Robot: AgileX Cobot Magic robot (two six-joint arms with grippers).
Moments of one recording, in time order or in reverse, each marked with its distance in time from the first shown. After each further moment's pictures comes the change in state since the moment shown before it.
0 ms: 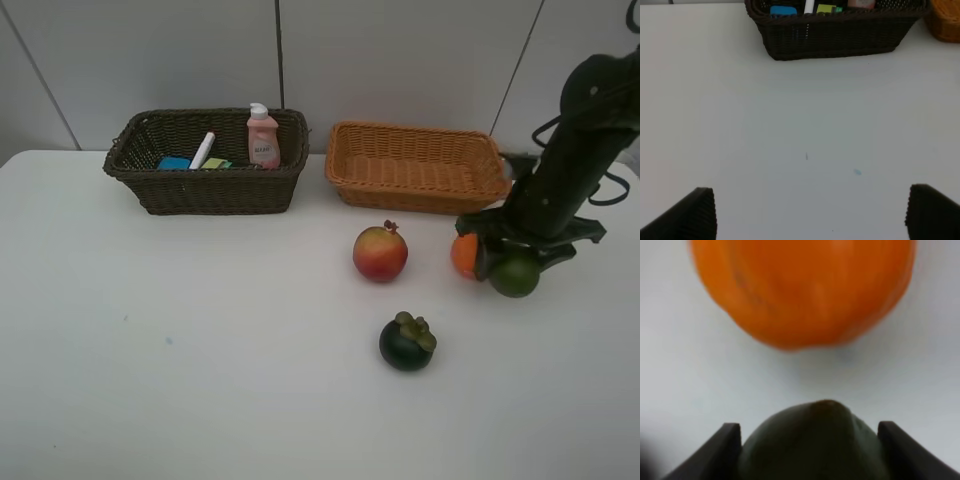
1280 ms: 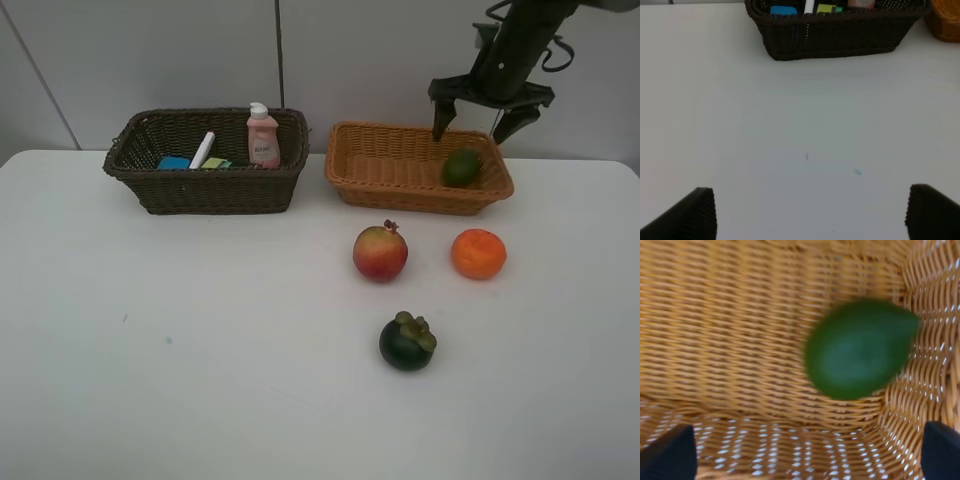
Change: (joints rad) left arm 0.000 0.000 0.000 0.001 0.000 0.002; right arm -0.020 0.405 -0.956 -0.042 0.287 -0.016
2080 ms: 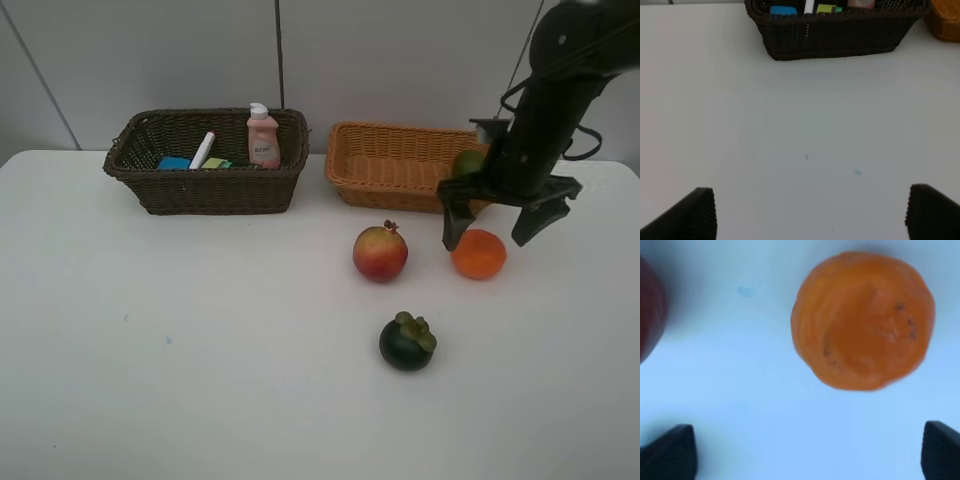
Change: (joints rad) left arm 0.000 0.000 0.000 0.000 -0.001 0.000; right arm 0.087 -0.344 0.802 0.013 -0.181 -0.030
